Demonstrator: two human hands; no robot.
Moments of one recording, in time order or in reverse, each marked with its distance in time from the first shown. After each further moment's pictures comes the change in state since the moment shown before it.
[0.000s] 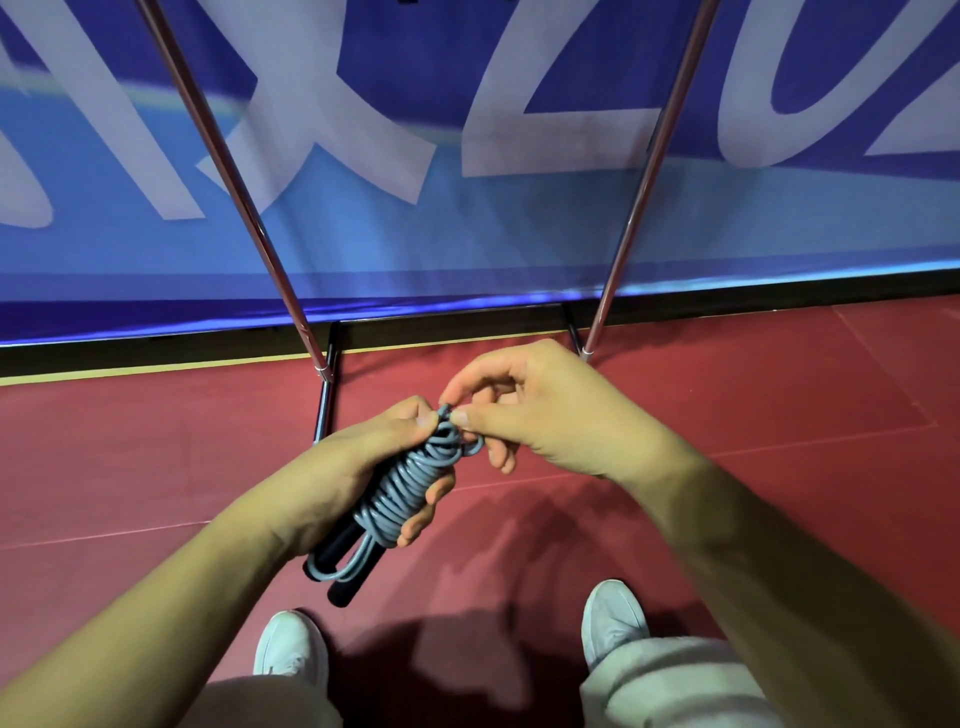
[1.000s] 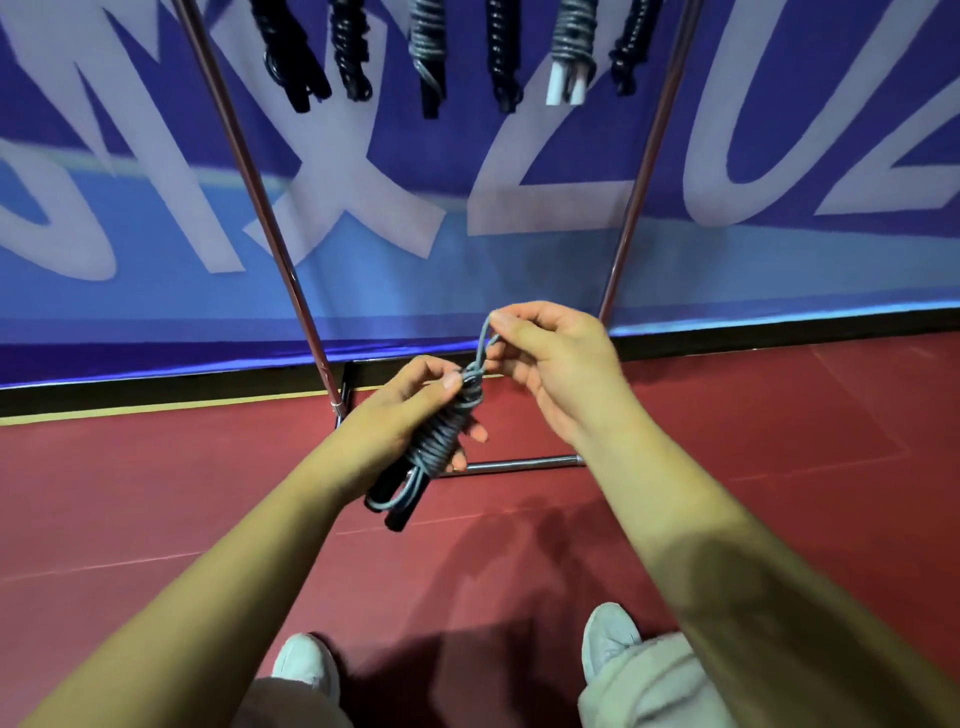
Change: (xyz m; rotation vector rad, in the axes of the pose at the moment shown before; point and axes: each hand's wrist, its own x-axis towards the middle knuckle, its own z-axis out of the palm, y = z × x) left_hand -0.071 0.036 -0.020 -0.535 -0.017 0.403; right_hand 0.008 -0.047 0.001 0.647 0.496 -0.070
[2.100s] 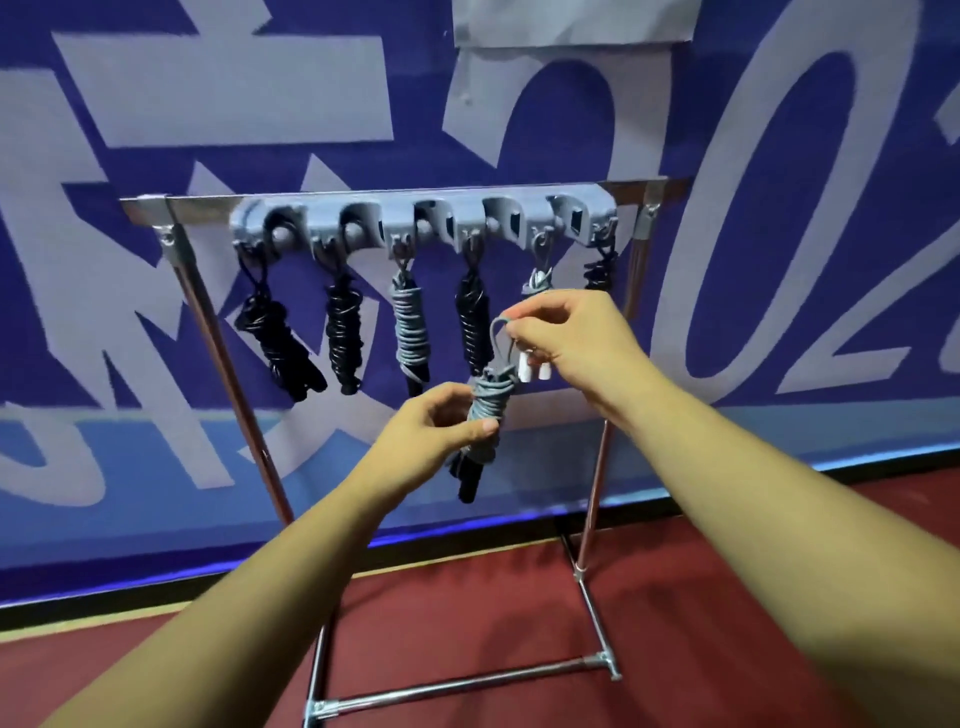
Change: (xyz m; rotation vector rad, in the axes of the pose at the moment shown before) left_hand 0.174 0.198 -0.018 0.184 0.073 0.270; right_hand 0.167 -0.235 0.030 -0.629 0.045 -0.363
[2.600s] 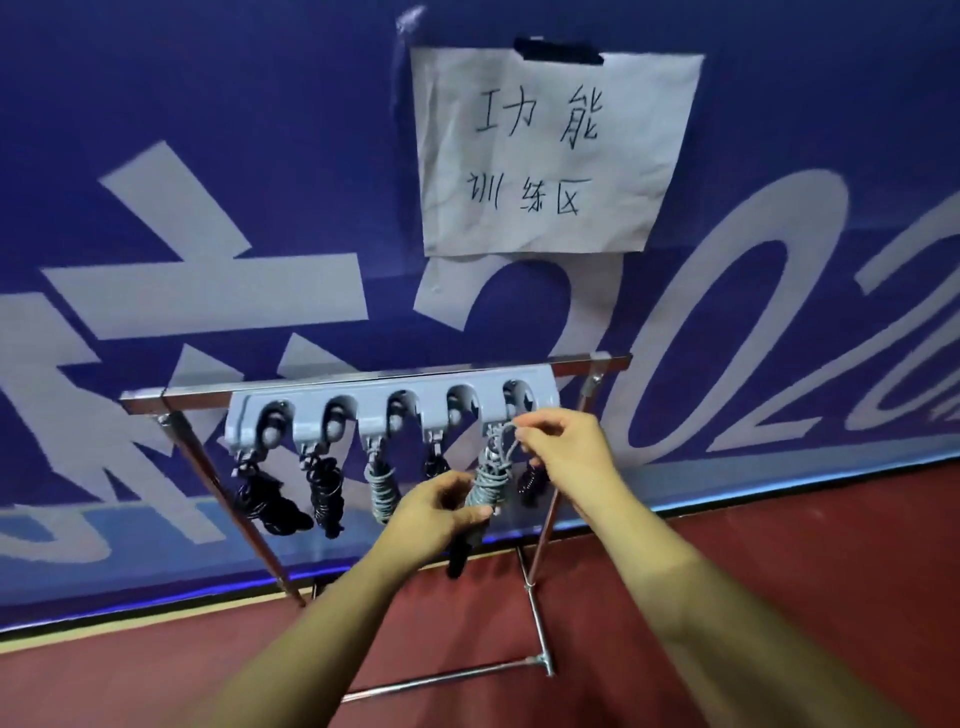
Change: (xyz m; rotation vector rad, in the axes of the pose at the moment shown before) left_hand 0.090 0.155 0.009 0.069 -0.047 -0.347; right_hand 0.111 -0.106 -0.073 -0.022 0.078 0.386
